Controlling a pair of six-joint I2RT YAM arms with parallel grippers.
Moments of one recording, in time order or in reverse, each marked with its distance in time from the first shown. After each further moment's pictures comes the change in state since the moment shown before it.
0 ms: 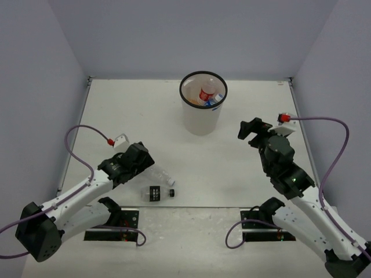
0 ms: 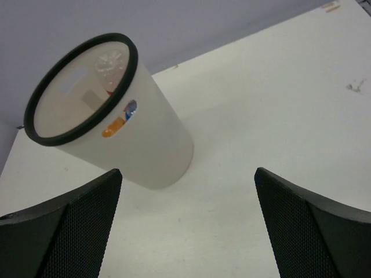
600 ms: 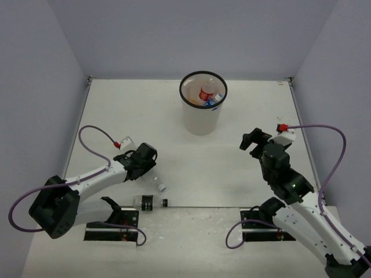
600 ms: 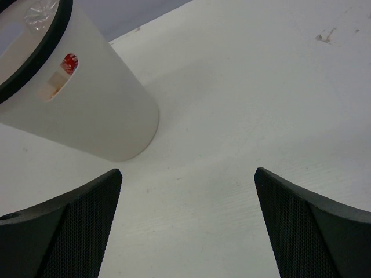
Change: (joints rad) left arm 0.000 0.272 -0.024 0.166 -0.015 -0.138; right arm 0.000 -0.098 -0.107 -0.162 0.039 0.090
